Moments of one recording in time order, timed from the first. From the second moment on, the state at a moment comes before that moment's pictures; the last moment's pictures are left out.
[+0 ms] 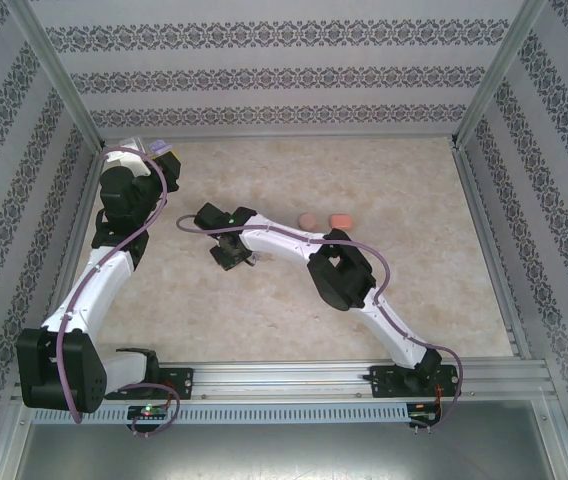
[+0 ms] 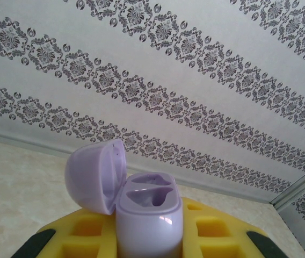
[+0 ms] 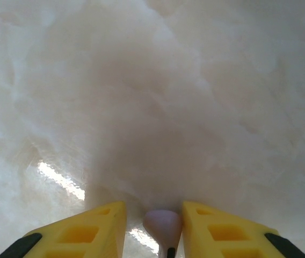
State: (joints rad) left arm -0.02 1.21 0.88 0.27 0.16 -0.49; right arm 0.94 2.45 2.09 -0.92 0.08 0.30
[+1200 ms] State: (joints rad) left arm -0.02 1.24 0.88 0.30 0.24 -0.53; right arm 0.90 2.27 1.85 -0.81 0.07 0.32
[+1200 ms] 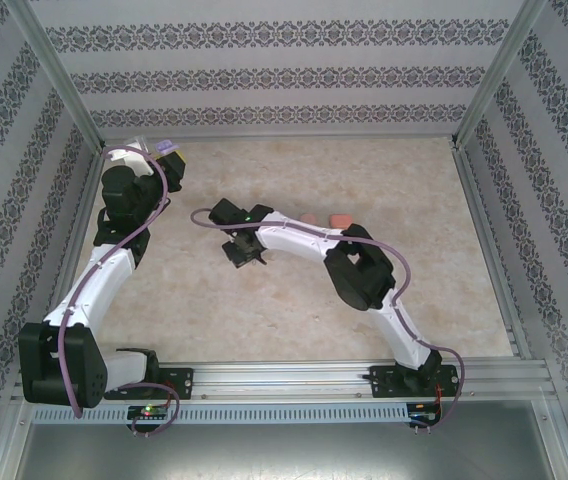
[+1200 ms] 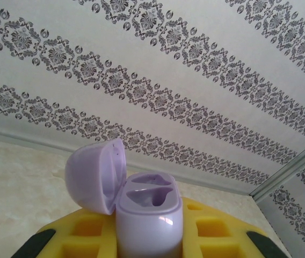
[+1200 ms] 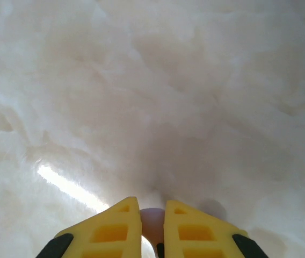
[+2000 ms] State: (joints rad) left arm -0.22 1.30 0.82 0.45 0.33 -0.32; right arm 0.69 1.66 1.48 -0.70 0.08 0.34
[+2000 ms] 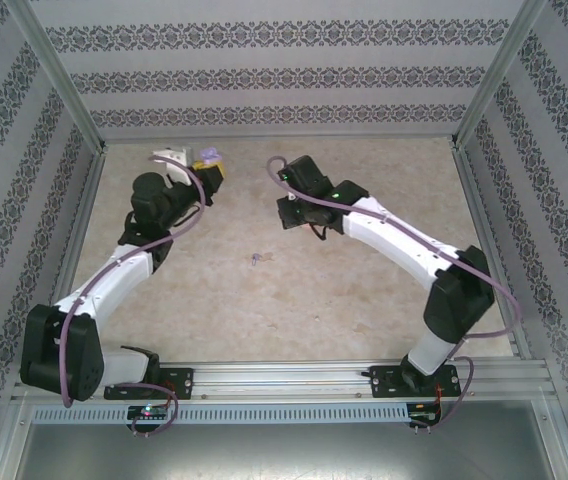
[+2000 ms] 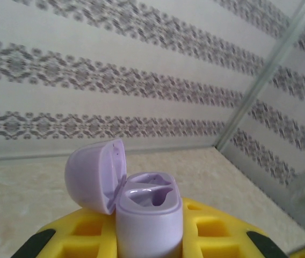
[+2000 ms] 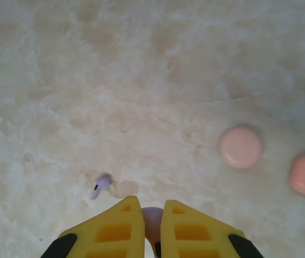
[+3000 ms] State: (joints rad) left arm -0.62 1.67 0.76 1.11 0.38 0.03; right arm 0.62 1.03 1.07 -0.25 0.05 0.36
